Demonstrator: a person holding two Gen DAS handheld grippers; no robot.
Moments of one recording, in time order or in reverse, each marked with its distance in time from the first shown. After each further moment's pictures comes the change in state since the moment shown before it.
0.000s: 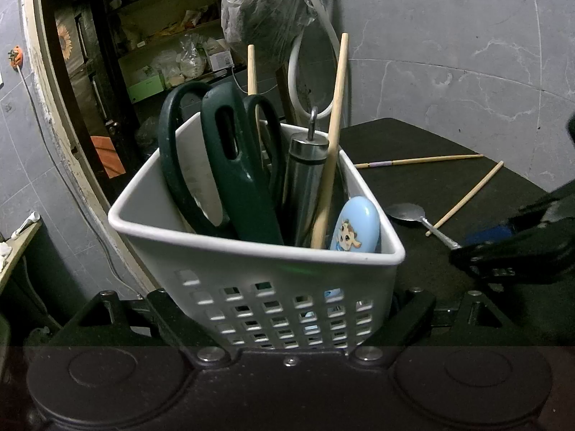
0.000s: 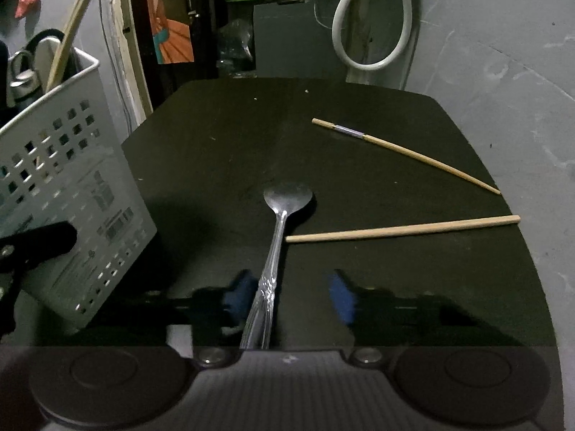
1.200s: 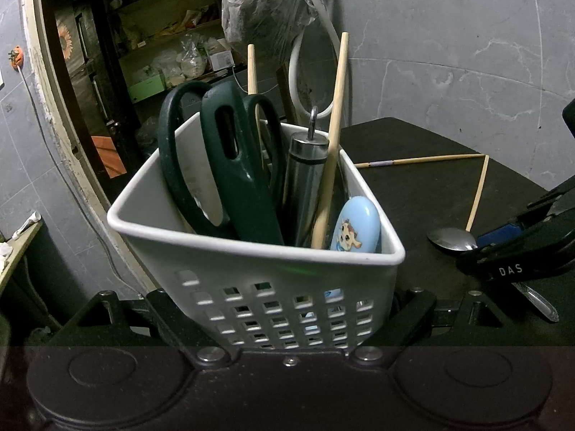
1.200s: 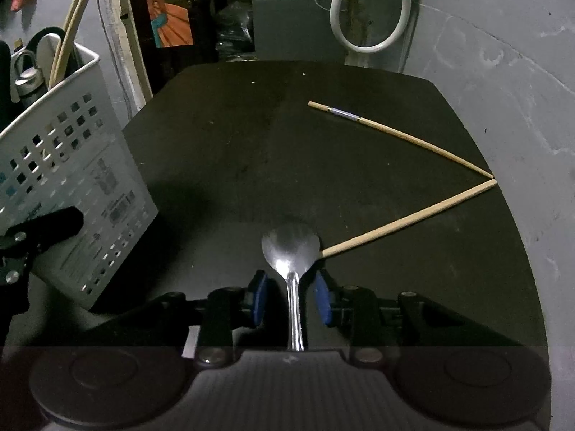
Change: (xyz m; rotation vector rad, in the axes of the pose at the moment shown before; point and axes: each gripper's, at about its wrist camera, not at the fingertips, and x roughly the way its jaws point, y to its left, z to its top) left arm 0.001 0.002 0.001 0.000 0.002 0.003; right arm -0.003 -0.004 0.006 0.004 0.074 -0.007
